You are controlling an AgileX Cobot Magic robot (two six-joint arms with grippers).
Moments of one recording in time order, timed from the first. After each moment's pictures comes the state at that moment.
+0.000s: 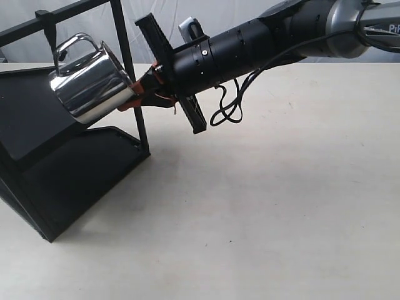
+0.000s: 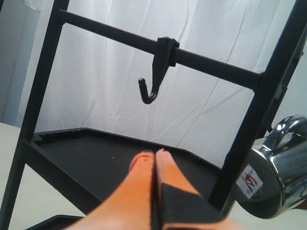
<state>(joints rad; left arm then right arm) -0.06 0.00 -0.02 -0.13 -0.04 -0.24 0.35 1.99 -1.43 1.39 1.04 -0.07</state>
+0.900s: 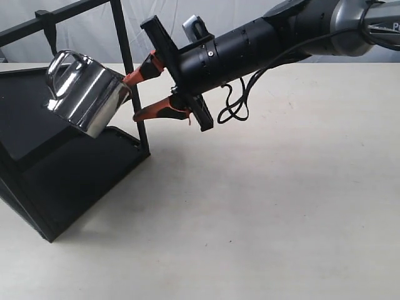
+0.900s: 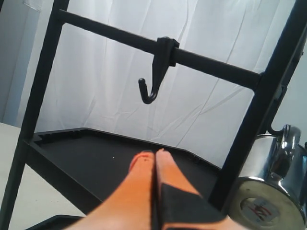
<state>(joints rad) -0.06 0.00 -0.02 -0.13 -0.04 -0.24 0.33 1.99 -1.43 1.36 1.05 -0.12</state>
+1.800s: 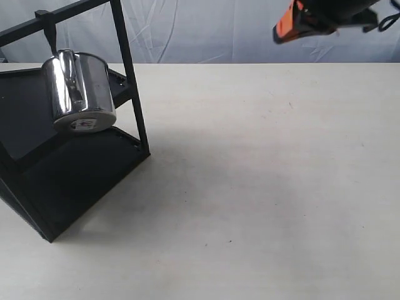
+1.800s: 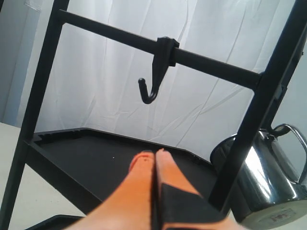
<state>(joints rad) -0.06 0.00 -0.02 -0.13 -0.04 -0.24 0.08 1.56 -1.43 0.55 0.94 -0.15</state>
